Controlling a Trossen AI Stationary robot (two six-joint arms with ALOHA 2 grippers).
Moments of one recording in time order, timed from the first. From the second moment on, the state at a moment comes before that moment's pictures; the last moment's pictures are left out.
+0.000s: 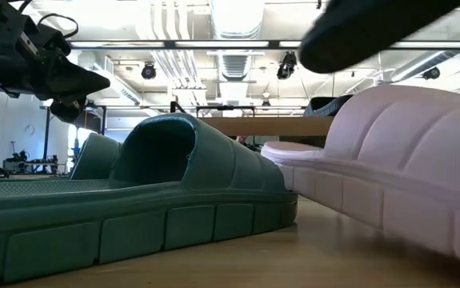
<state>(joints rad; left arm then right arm) 0.01 0.21 0.01 0.12 -0.11 -0.31 0.56 1.64 1.51 -1.36 1.06 1.88</state>
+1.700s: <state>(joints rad) 0.01 0.21 0.01 0.12 -0.11 -0.31 -0.30 2.03 1.68 -0.66 0.99 1.00</state>
